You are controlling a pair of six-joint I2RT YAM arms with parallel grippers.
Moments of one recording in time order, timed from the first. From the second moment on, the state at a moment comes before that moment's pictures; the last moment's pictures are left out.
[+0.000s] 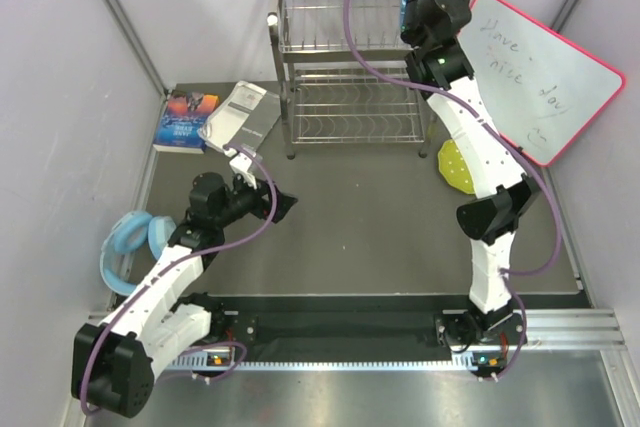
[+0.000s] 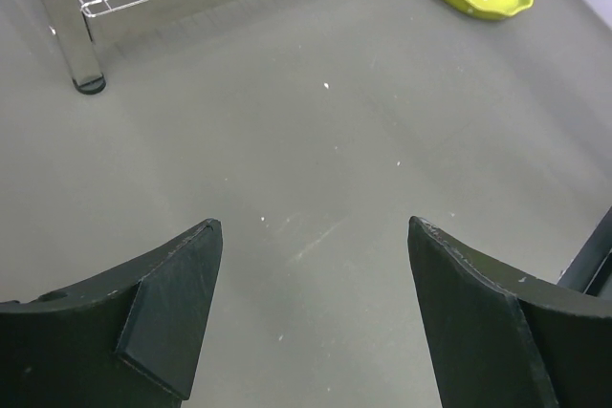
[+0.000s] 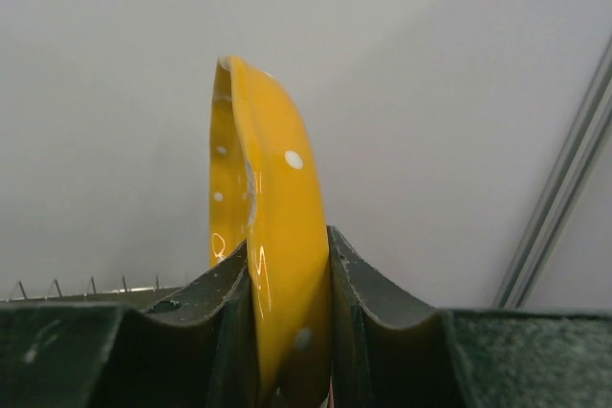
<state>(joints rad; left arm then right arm) -0.28 0.91 0.51 0.11 0.49 -0.17 0.50 2.02 2.45 0.16 0.63 -0.48</state>
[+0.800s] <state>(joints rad) -0.28 0.96 0.50 0.18 0.49 -0.21 0.51 2.09 2.45 0.03 0.60 -0.45</state>
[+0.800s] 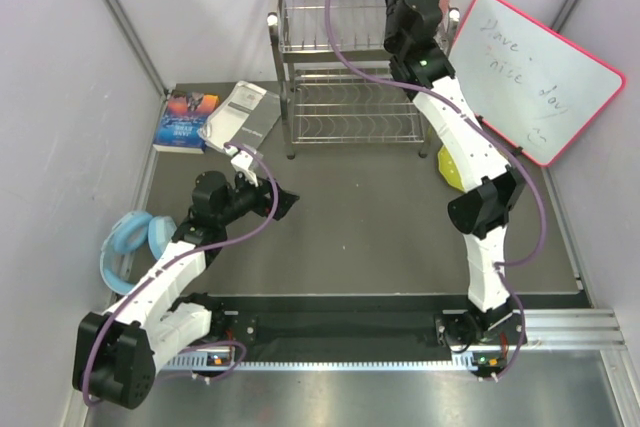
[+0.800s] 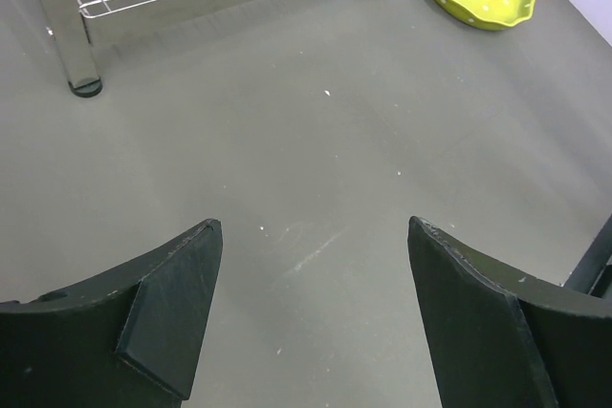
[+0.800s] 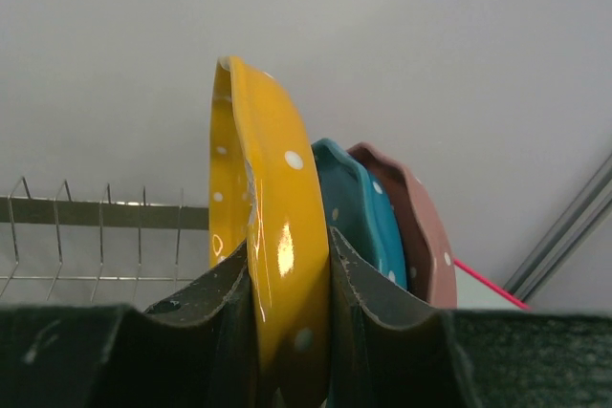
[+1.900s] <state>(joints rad) -0.27 0.97 0.50 0.18 0.47 -0.23 0.52 2.12 2.42 0.17 0.65 -0.50</state>
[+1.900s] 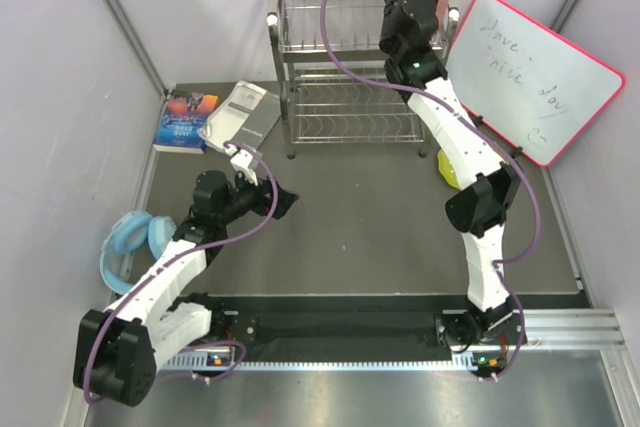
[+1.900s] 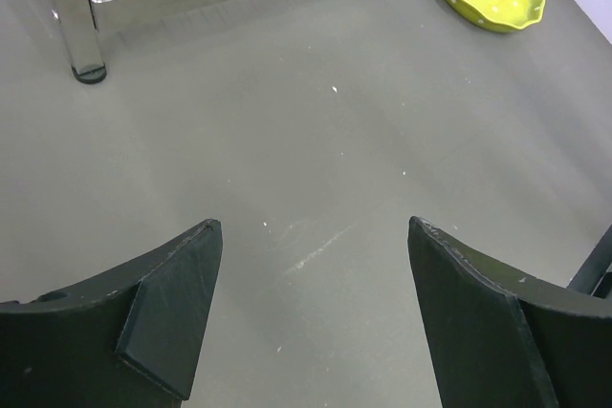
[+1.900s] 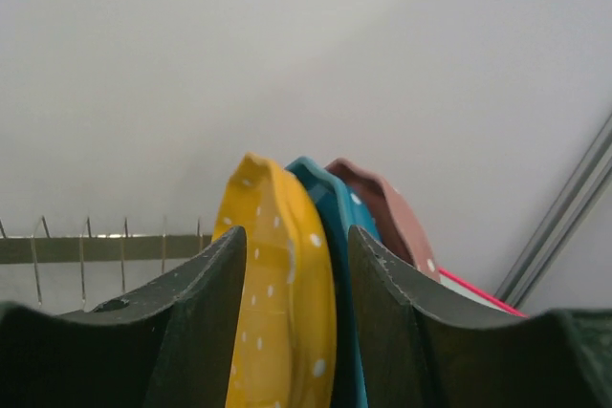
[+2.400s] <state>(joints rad) -0.27 0.98 0.60 0.18 0.46 -0.22 0.55 1.87 2.30 0.31 0.59 -0.62</state>
